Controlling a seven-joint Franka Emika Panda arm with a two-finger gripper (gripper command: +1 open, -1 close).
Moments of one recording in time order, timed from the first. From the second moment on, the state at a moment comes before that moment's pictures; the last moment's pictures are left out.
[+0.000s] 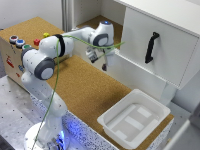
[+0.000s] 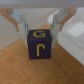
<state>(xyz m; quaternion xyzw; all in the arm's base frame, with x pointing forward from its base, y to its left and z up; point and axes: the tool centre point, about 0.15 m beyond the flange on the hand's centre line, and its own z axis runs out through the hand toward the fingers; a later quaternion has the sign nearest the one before) 0.407 -0.176 0.387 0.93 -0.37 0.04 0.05</state>
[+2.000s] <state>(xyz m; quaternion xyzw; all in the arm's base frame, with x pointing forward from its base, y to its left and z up) 0.332 -0.461 0.291 0.76 -0.63 0.02 0.11</state>
